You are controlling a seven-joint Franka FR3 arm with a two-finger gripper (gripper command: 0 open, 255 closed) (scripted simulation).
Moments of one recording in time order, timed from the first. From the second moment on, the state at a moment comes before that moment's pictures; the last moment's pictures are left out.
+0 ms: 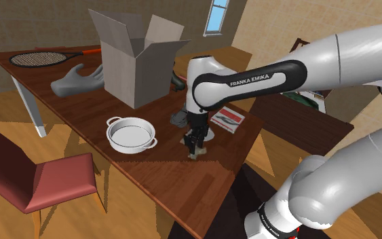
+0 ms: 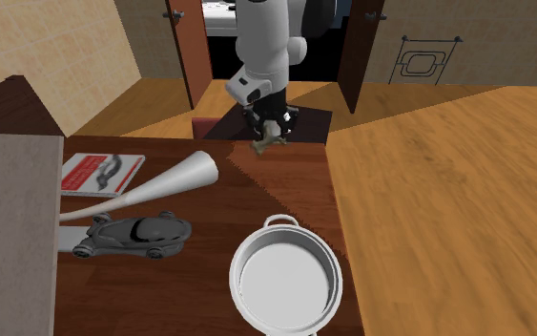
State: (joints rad) arm 0.16 -0.24 0.13 -2.44 0.10 1.93 0.04
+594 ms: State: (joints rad) arm 0.16 0.09 0.15 -2.04 0.06 1.87 0.09
